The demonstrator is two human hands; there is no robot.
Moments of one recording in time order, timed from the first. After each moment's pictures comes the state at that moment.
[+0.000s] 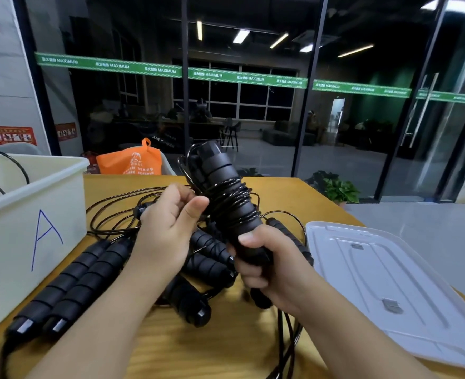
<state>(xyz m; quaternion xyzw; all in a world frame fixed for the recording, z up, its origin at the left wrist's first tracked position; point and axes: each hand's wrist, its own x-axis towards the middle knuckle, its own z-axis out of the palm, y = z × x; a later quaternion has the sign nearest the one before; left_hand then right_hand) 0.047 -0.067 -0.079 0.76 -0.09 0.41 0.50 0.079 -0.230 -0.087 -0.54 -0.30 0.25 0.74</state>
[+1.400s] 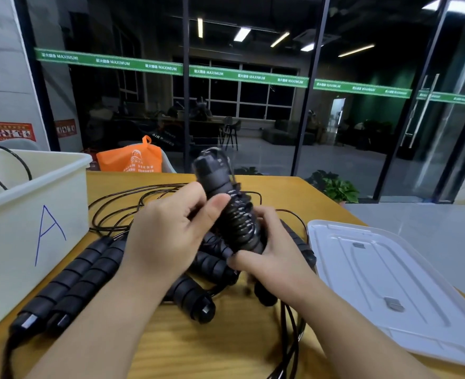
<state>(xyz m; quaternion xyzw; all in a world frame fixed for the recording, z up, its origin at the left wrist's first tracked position) 0.030 -0.069 -0.068 0.82 -0.10 0.50 0.27 0.080 -0.231 -0.090 -0.77 -0.30 0.01 0.56</state>
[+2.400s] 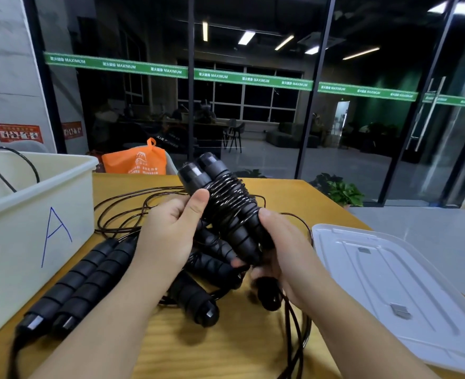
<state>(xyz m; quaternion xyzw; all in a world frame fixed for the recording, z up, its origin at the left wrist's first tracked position) 0.043 -0.065 -0.078 0.77 0.01 0.38 0.51 0.079 -0.228 -0.080 -0.66 -0.22 0.12 0.71</state>
